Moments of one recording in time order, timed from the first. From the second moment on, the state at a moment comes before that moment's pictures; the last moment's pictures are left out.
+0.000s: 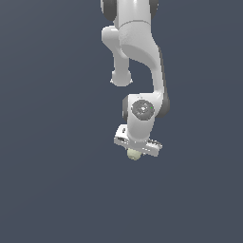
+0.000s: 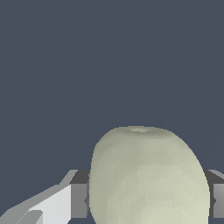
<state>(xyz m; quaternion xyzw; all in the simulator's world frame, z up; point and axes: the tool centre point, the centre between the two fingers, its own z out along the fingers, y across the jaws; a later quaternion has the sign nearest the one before) 0.044 0.064 0.055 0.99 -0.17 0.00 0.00</state>
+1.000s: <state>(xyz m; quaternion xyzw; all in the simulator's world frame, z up) -0.051 -0.017 0.086 0.99 -0.17 0.00 0.00</state>
